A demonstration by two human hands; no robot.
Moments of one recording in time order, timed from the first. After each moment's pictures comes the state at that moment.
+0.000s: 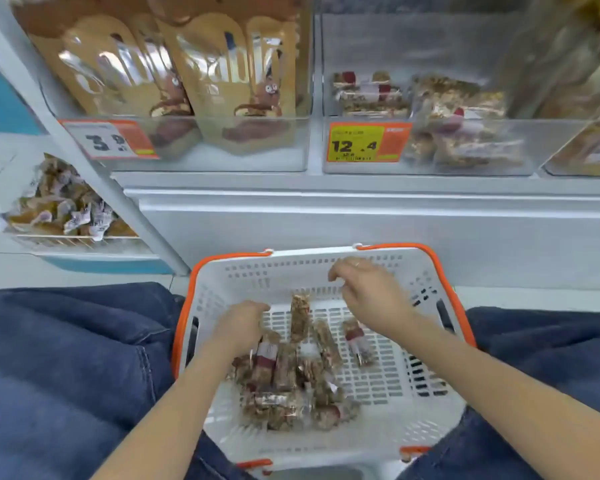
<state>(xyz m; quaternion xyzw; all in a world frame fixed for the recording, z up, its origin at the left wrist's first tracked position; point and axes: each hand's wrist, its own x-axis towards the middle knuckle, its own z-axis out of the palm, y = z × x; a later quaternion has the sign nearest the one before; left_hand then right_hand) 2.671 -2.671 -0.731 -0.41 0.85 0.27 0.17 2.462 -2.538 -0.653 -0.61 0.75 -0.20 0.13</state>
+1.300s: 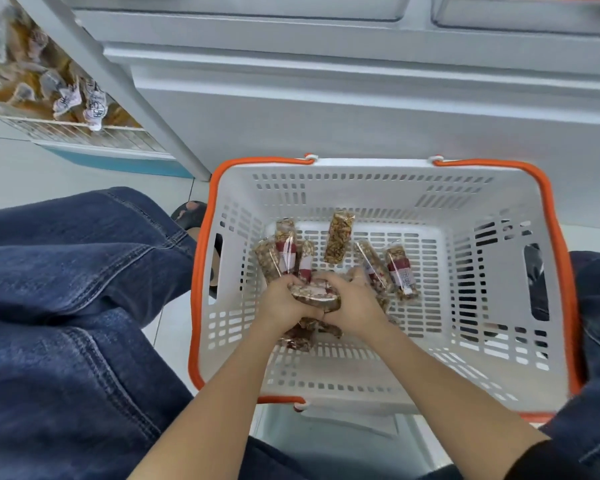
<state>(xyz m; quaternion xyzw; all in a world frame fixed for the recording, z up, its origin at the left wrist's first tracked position) 2.690 -2.612 -0.794 -0.60 0.58 0.55 0.04 2.561 -2.534 -0.817 -0.47 0.77 -0.13 0.42</state>
